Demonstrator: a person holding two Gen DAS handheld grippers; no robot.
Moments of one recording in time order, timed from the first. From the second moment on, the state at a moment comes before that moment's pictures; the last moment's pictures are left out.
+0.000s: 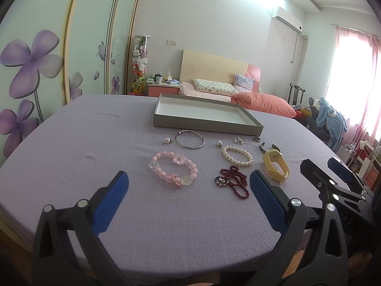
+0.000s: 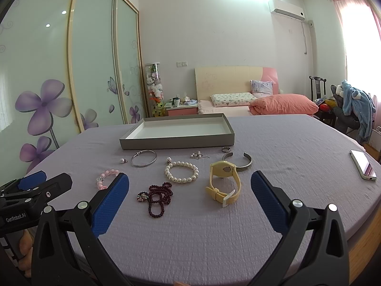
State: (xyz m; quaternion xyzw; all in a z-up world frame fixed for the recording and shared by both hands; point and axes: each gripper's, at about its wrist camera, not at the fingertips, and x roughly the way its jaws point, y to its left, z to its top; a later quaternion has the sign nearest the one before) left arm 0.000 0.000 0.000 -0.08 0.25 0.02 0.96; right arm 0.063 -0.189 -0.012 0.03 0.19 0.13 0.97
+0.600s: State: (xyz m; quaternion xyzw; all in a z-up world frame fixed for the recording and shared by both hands) left arm 0.000 0.002 -0.001 -0.09 0.25 0.02 0.96; right arm 0.063 -0.189 -0.011 0.03 0.19 0.13 0.97
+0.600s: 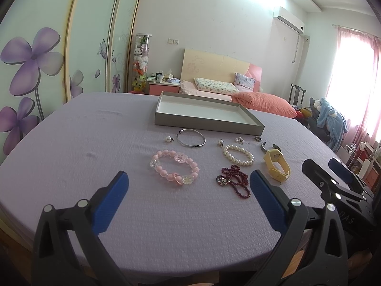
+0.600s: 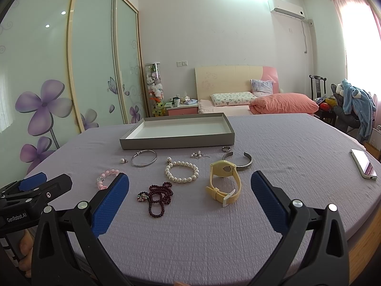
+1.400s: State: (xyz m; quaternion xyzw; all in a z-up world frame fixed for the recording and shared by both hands) left arm 0.000 0.002 -0.007 -0.09 0.25 0.02 0.96; right arm 0.066 -0.187 -0.018 0.03 0.20 0.13 0.97
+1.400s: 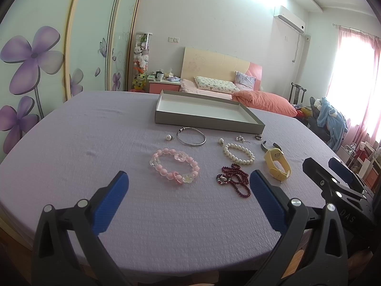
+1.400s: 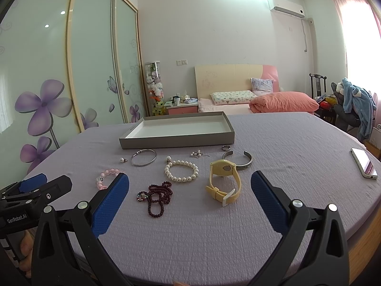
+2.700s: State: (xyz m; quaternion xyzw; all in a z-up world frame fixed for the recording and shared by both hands) left arm 0.020 0.021 -0.034 -0.13 0.31 0.01 0.94; right arm 0.111 -0.204 -0.047 0.06 0.31 0.10 0.94
